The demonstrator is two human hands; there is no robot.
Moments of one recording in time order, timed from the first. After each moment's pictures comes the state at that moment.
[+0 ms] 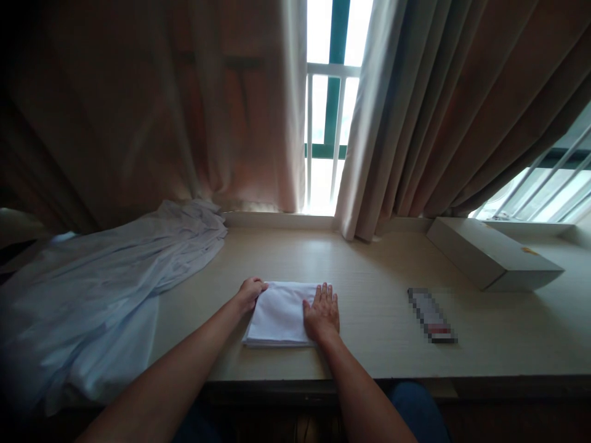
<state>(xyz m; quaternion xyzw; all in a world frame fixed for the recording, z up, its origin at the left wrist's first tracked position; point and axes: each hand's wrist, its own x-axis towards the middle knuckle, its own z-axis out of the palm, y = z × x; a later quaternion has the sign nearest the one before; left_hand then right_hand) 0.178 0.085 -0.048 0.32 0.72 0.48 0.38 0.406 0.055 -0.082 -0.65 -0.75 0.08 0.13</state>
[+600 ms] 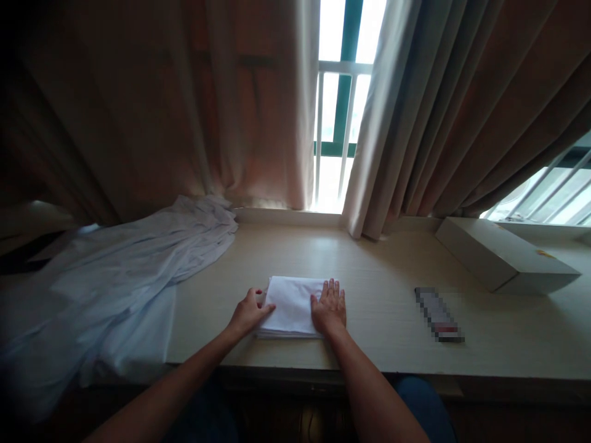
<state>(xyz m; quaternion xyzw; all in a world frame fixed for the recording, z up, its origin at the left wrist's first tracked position) 0.170 -0.011 -0.039 0.52 0.79 0.27 0.19 0.407 0.050 -0.077 -0.64 -0.75 0.06 0.12</state>
